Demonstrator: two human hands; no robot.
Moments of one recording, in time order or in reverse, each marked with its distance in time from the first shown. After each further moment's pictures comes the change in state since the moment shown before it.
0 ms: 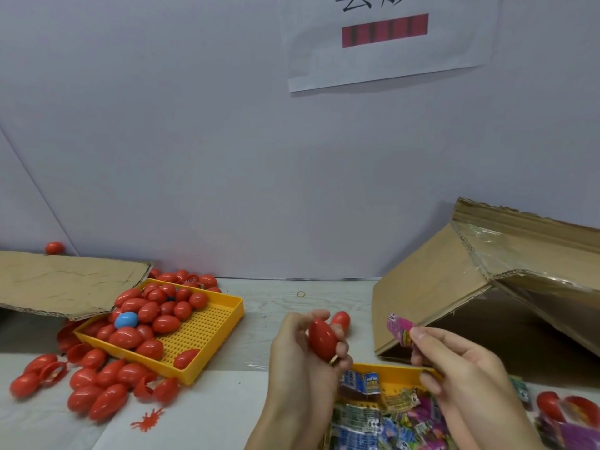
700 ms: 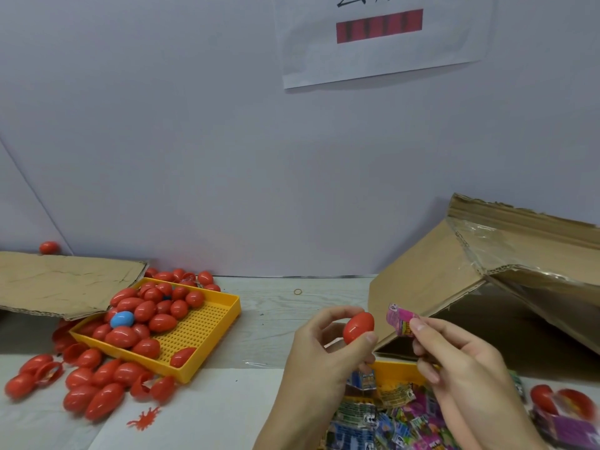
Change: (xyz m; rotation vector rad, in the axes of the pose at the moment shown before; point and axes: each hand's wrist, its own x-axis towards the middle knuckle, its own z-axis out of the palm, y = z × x) left_hand 0.005 -0.018 -0.009 0.633 -0.164 0.230; right_hand -0.003 -0.003 0.001 0.033 0.023 -0.077
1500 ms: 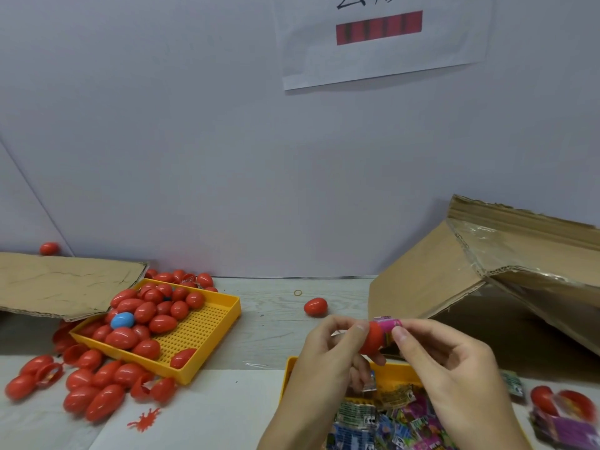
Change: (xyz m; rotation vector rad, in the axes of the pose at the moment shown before) left_hand 0.006 -0.004 0.002 -0.057 -0.109 -0.082; right_hand -0.007 0.004 0.001 -0.503 -0.091 -0.384
